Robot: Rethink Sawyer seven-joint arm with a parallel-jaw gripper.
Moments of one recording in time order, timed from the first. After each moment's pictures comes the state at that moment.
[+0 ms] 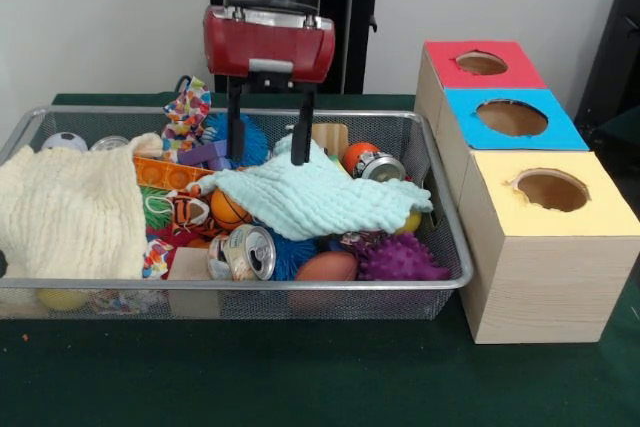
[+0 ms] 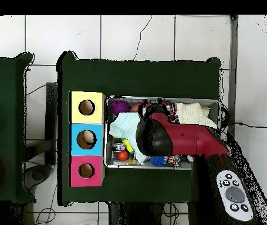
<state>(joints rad) -0.47 -0.77 0.22 1.72 -0.38 0.16 1.57</state>
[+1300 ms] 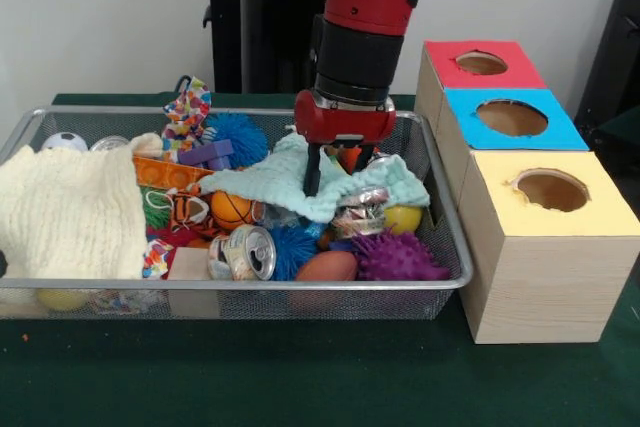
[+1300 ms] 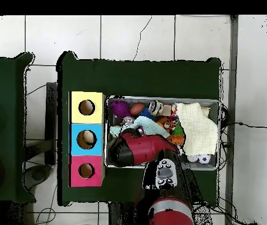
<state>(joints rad) -0.11 -0.50 -0.10 1.68 -0.38 0.16 1.58</state>
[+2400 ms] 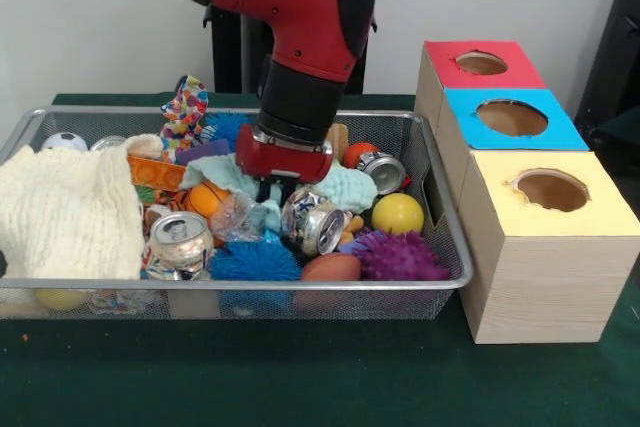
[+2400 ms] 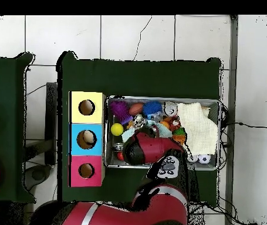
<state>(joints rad) -0.09 -0.34 -0.26 1.60 -0.30 -0.01 1.58</state>
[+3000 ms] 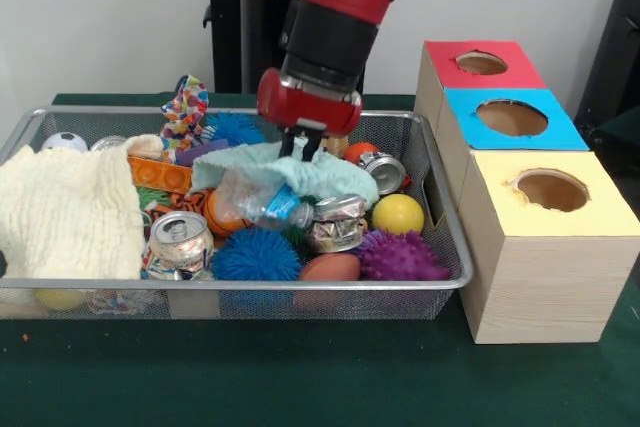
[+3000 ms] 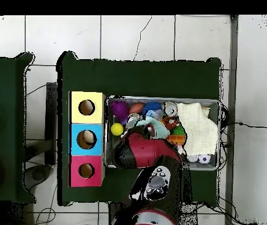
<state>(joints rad) -0.01 -0.51 -0.29 1.66 -0.30 0.07 1.58</state>
